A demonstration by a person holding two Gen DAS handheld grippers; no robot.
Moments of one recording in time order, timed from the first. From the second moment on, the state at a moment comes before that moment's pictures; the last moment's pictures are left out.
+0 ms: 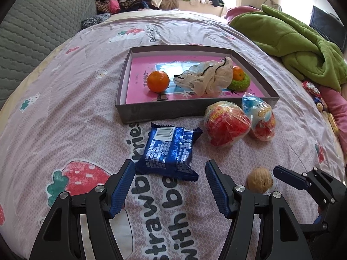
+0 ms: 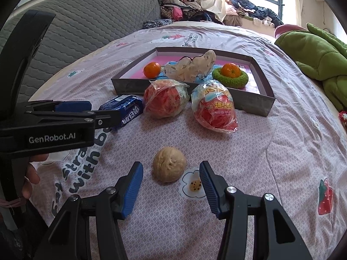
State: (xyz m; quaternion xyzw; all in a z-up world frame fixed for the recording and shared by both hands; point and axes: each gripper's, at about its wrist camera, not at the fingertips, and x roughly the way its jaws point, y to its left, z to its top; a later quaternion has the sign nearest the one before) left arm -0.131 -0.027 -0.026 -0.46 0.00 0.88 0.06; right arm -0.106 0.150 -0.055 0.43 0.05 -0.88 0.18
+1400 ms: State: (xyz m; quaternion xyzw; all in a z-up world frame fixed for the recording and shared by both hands) left arm -0.167 -0.038 -0.058 -0.46 -0.03 0.88 0.09; right arm -0.113 0.146 -0.065 0.42 0.05 -0.89 0.19
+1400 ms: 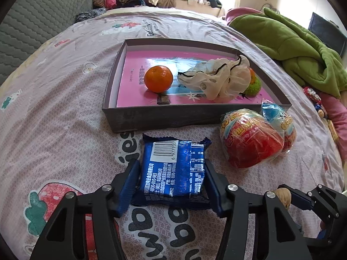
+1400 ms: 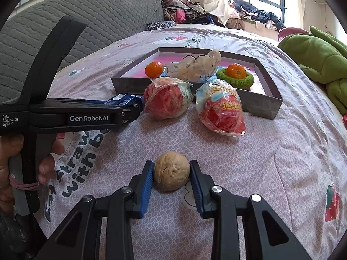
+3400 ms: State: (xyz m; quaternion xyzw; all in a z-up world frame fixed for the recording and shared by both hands) left arm -0.073 -0.023 0.039 -0.37 -0.02 0.93 0.05; right arm -0.088 0.165 0.017 0.32 0.03 -0.92 0.21
